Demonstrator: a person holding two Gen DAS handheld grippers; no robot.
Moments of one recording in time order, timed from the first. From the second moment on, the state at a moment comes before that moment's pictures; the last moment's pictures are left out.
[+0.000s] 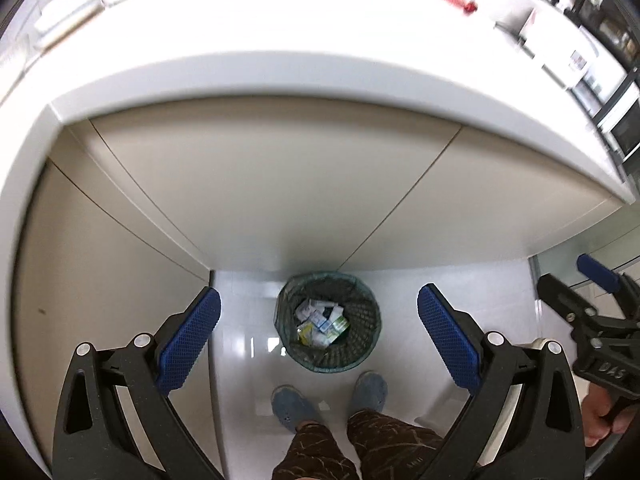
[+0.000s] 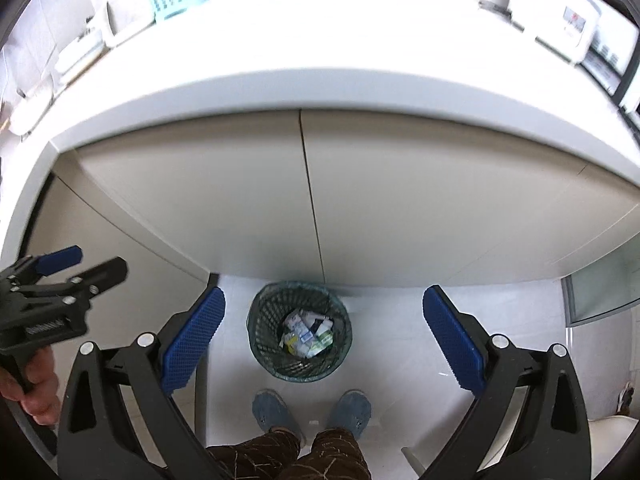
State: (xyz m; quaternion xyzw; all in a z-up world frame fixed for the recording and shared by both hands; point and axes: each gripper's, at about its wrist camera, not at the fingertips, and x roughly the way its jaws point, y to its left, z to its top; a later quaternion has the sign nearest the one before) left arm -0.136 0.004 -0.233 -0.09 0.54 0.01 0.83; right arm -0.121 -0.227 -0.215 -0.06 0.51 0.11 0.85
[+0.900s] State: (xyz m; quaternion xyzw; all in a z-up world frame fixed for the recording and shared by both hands) left arm -0.070 -0.001 -0.057 -0.09 0.49 0.00 0.87; right arm -0.068 -0.281 -0.044 -0.01 0.43 0.06 0.90
